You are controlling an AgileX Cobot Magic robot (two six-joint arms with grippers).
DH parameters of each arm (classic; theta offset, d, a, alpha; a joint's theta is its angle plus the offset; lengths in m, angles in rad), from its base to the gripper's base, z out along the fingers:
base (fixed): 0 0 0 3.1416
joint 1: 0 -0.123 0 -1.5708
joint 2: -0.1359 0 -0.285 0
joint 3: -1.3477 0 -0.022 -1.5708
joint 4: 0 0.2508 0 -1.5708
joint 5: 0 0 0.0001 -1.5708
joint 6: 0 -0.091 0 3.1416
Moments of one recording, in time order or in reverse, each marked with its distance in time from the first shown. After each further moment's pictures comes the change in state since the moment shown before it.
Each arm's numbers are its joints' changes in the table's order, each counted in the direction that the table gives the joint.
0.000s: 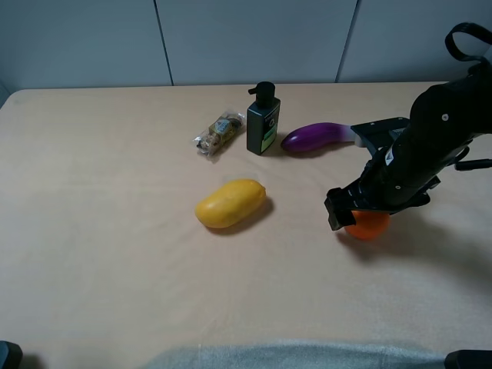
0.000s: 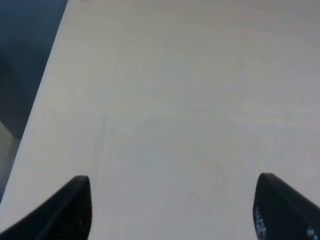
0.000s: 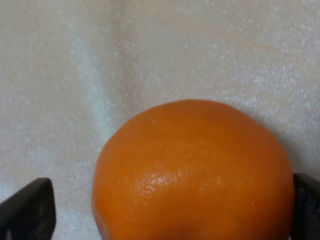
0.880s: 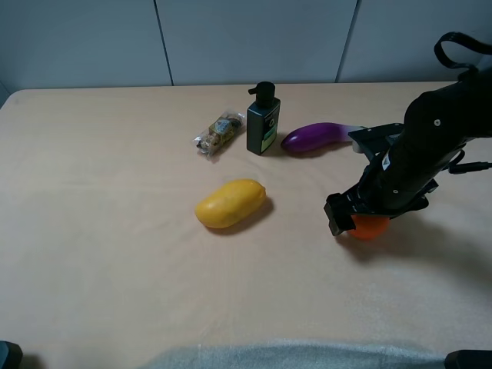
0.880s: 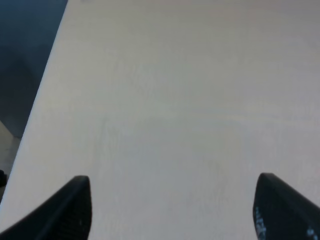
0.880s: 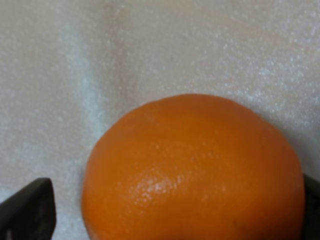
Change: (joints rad) left arm 0.000 0.000 0.000 0.000 0.000 0.000; right arm 0.000 -0.034 0.001 -0.007 -0.004 0.000
